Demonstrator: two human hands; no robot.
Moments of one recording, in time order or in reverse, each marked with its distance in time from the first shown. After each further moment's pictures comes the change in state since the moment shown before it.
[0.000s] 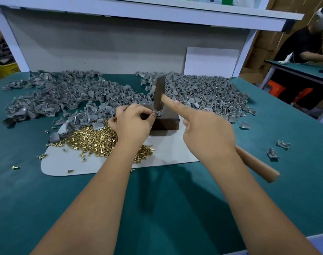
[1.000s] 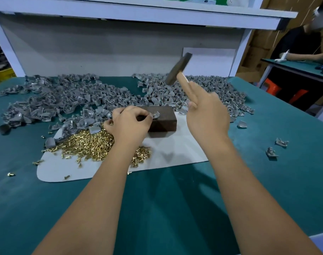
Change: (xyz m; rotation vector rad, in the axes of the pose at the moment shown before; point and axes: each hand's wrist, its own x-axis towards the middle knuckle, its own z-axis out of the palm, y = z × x) left_hand 0.000 0.003 -0.007 0.000 -0.070 -0.021; right_hand 0.035 0.017 0.019 0.277 0.158 0.268
